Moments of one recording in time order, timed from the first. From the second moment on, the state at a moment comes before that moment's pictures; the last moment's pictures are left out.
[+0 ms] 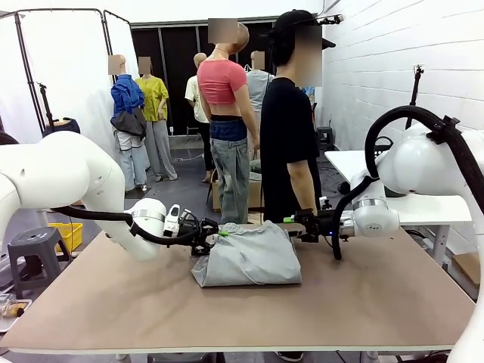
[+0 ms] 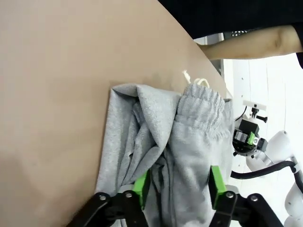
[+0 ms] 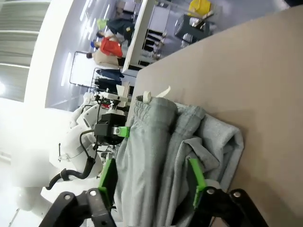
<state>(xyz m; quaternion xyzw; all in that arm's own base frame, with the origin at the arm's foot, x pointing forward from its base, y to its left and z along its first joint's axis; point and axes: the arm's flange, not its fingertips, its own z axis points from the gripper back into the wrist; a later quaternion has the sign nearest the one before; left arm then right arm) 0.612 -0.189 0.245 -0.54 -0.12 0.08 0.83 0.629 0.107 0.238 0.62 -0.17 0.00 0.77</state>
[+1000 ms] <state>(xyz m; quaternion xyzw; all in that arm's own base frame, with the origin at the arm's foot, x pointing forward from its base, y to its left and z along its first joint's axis) 0.592 -0.137 0.312 -0.48 -0.20 0.10 0.85 0.606 0.090 0.278 0.59 -0.21 0.02 0.78</state>
